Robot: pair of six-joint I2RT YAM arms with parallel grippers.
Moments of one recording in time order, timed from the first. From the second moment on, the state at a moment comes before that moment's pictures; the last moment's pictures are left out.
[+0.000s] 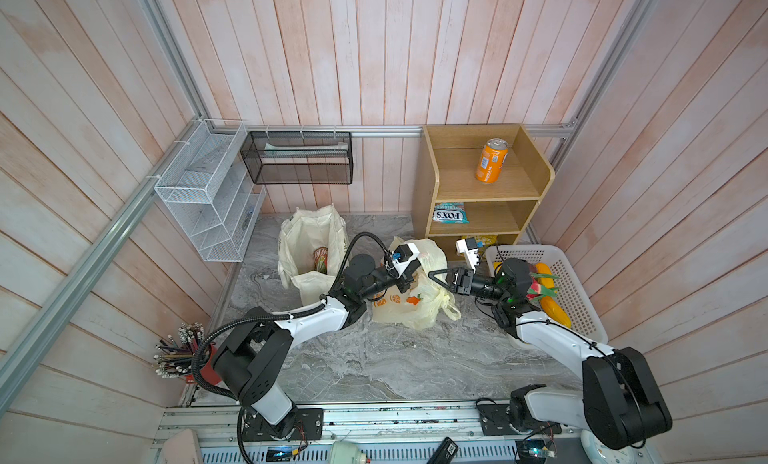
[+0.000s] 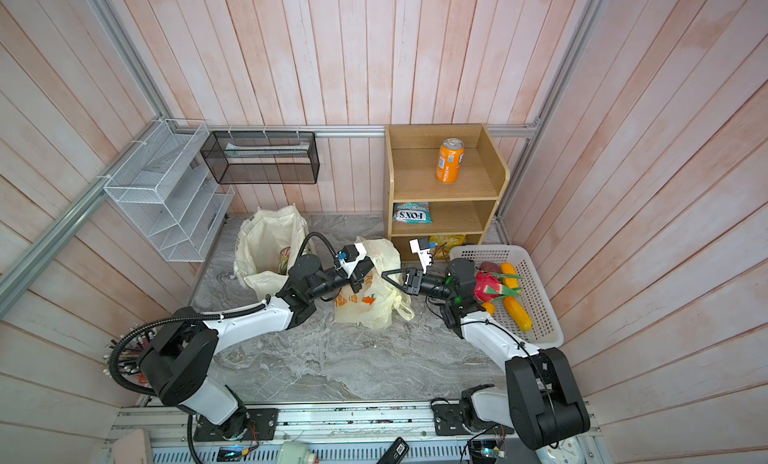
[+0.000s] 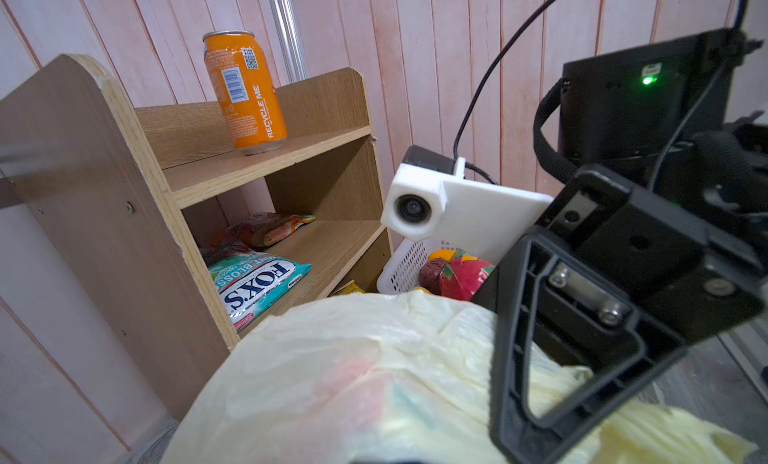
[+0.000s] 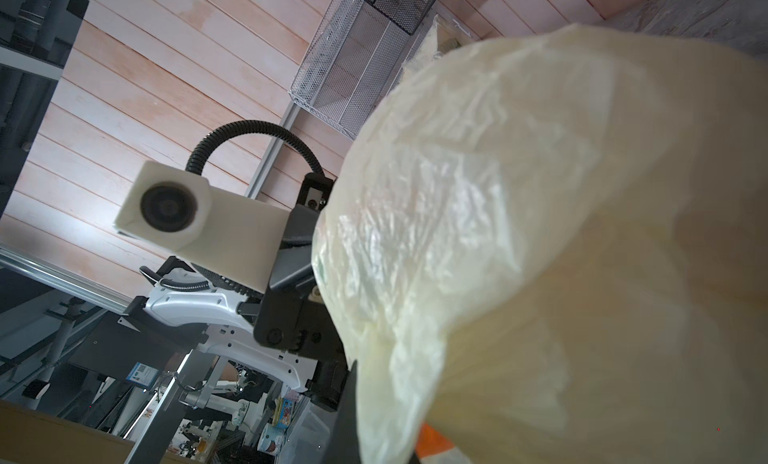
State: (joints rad) left arm -0.70 1.61 0.91 0.78 0.41 0.19; right arm 0.29 1.28 0.58 0.71 -1.06 1.02
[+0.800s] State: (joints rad) left arm -0.69 1.69 1.04 0.67 0.53 0.07; right arm 0.33 1.33 0.67 0.74 -1.17 0.98
